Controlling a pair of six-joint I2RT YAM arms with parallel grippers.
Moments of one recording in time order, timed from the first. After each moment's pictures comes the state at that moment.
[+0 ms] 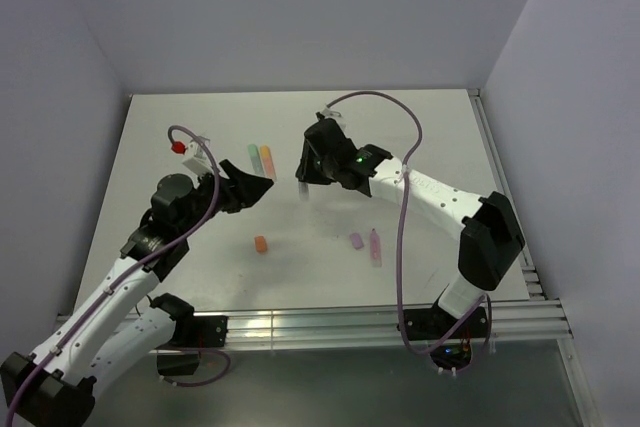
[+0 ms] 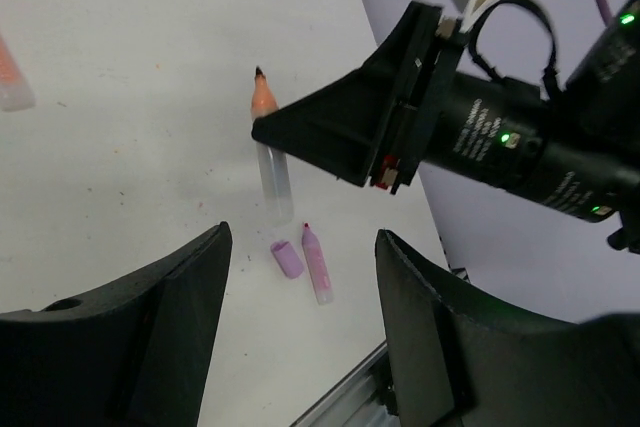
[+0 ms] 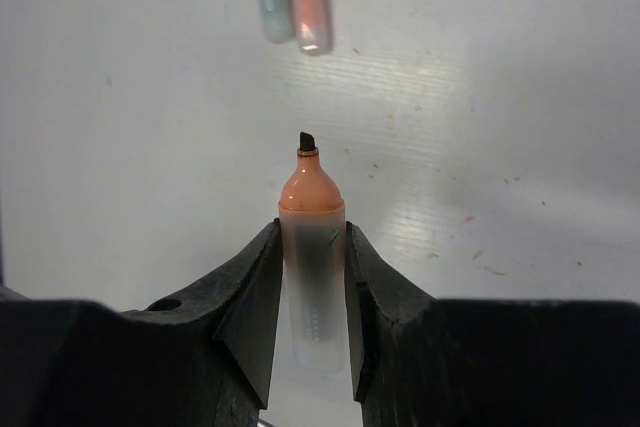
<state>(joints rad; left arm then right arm) -0.49 0.76 0.66 -0.09 0.16 -0.80 0.79 1.64 1.34 -0.47 0.16 0.74</state>
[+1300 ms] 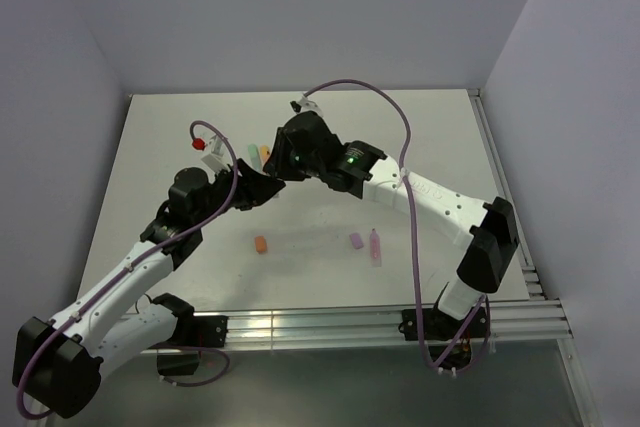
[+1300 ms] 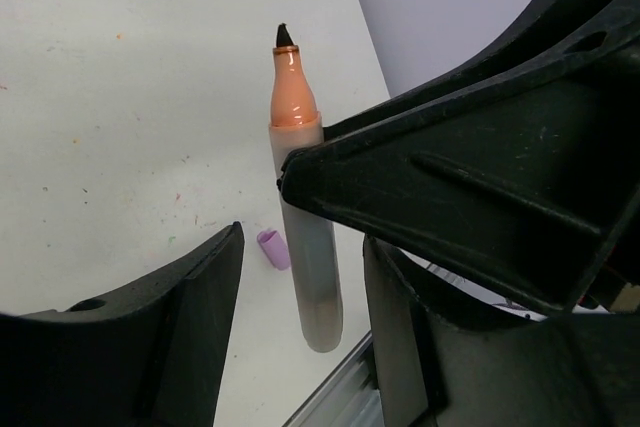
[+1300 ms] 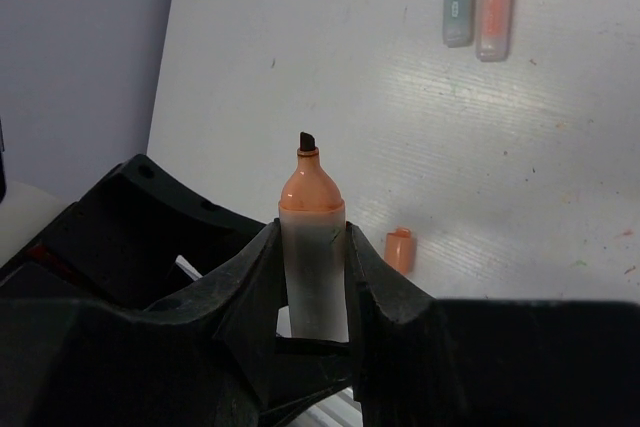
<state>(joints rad) -0.49 0.92 0.61 0.11 0.28 -0.84 0.92 1.64 1.56 -0.50 0.14 0.80</state>
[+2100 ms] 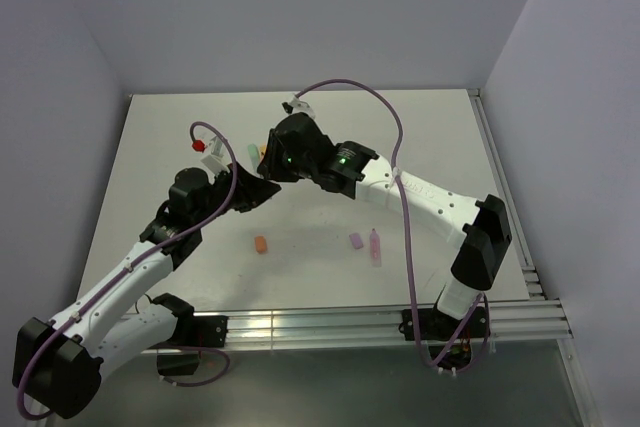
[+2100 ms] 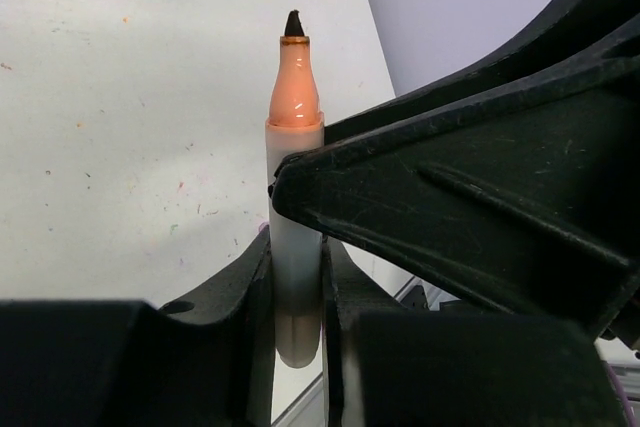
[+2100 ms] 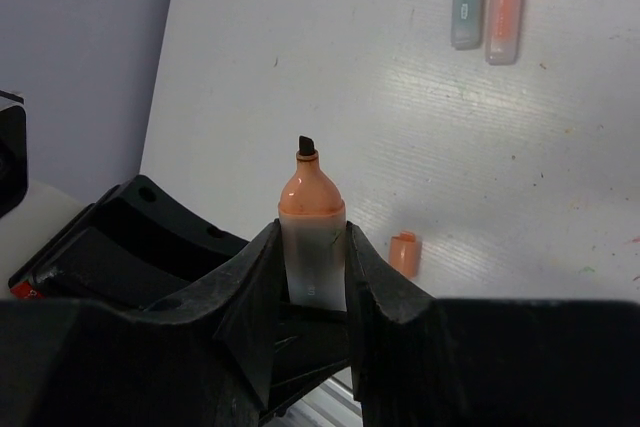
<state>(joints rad) -0.48 0.92 0.61 0.08 0.29 -0.85 0.95 1.68 1.60 -0.51 0.16 0.80</state>
